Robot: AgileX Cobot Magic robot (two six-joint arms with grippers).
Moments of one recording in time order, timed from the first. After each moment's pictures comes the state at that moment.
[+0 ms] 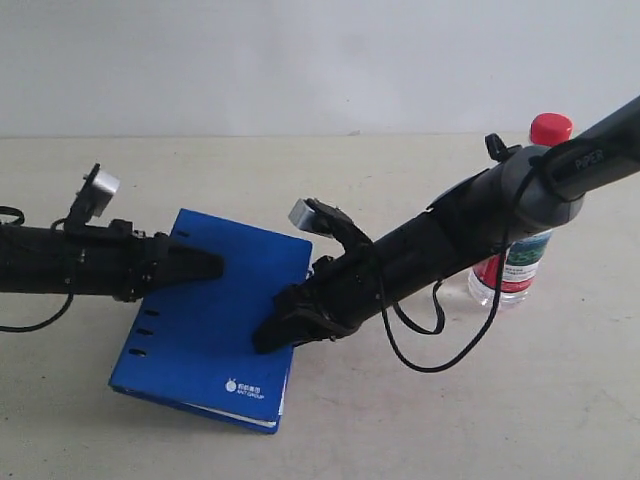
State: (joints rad) left arm 0.11 2.00 -0.81 -1.71 1.00 1.74; right arm 0.48 2.18 -1.17 1.41 0.88 -1.31
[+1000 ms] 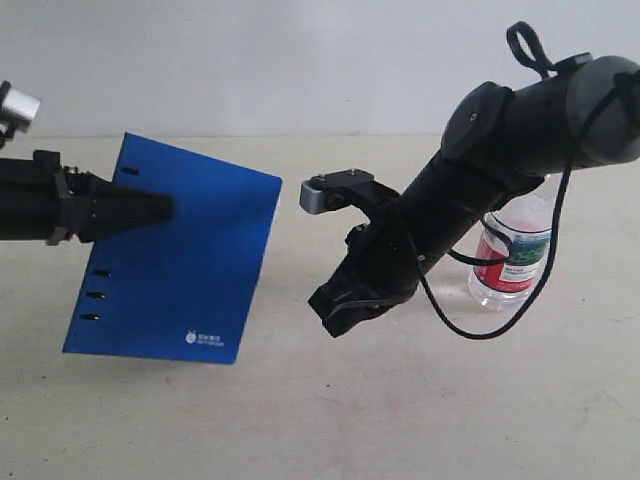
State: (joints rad) left arm 0.22 1.67 -0.76 -1.58 1.02 1.83; right arm 0.49 1.92 -1.18 0.74 0.80 -0.83
